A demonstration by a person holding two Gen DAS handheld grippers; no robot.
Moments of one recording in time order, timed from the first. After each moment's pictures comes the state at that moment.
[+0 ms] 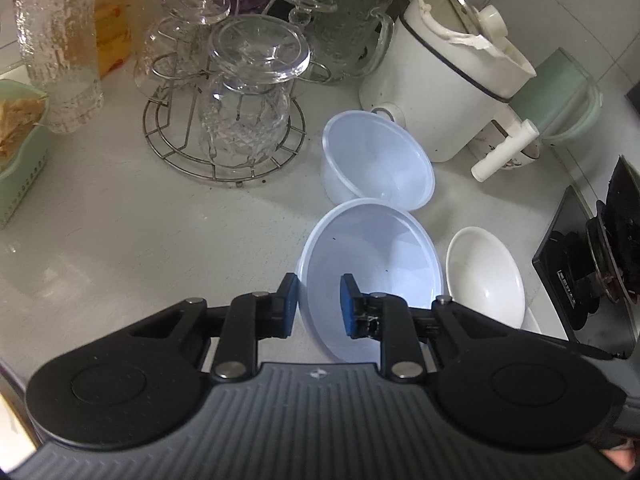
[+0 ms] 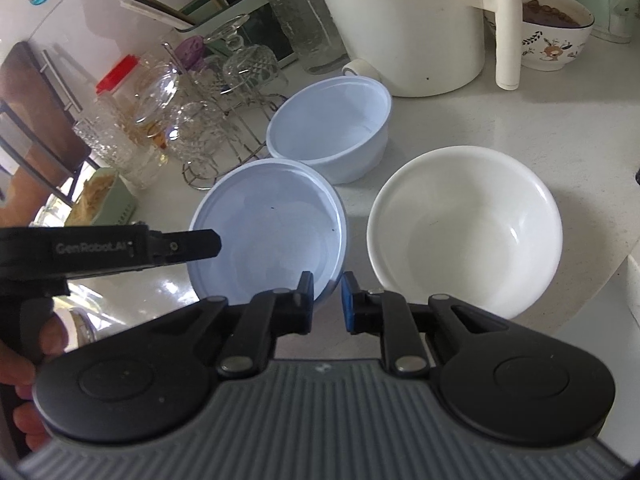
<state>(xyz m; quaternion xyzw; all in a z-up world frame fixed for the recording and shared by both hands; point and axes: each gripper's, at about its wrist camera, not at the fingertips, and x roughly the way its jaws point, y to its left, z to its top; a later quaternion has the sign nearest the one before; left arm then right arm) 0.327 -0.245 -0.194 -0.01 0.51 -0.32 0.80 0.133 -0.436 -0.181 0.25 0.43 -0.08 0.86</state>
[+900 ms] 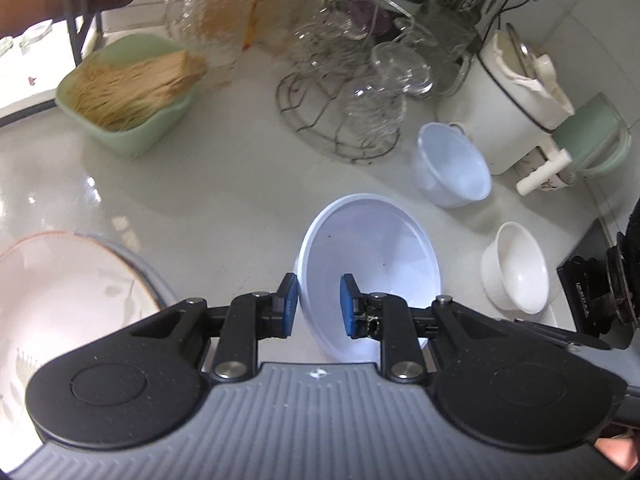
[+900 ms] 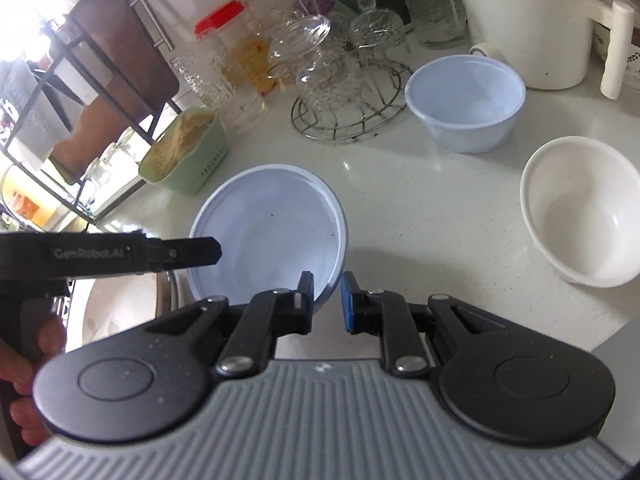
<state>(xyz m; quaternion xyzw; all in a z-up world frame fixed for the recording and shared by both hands) 0.295 -0.140 -0.166 -0.04 0.52 -0.23 0.82 0.140 -0.364 -0.154 0.22 0.45 0.02 0.87</state>
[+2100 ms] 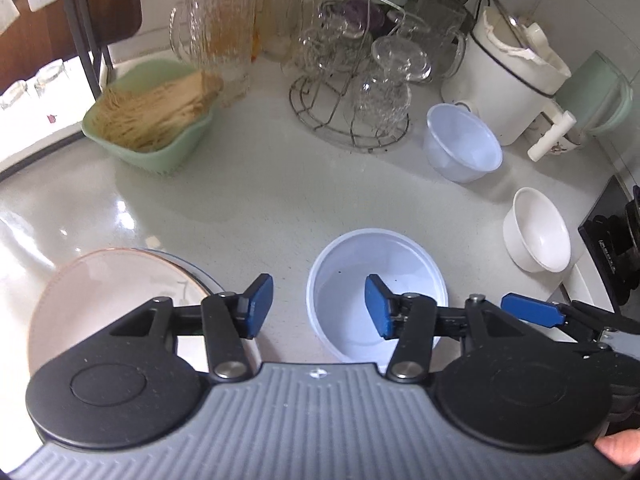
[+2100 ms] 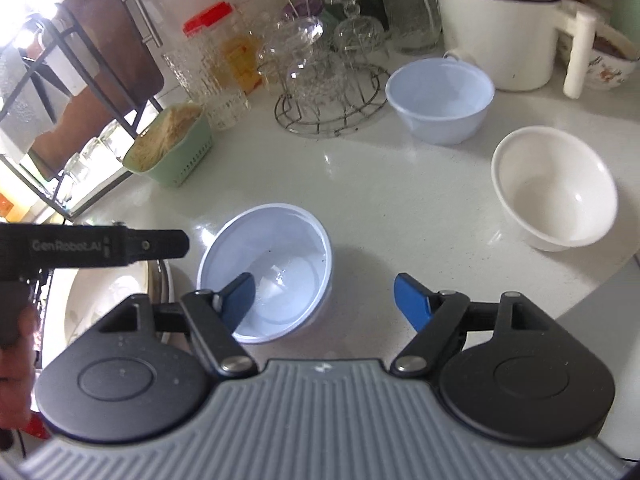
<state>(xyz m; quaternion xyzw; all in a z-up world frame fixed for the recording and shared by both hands) 0.282 -0.126 -0.146 0.03 0.51 -0.23 0.83 0.109 -0.341 -0.143 0.19 0.44 -0.03 0.88</state>
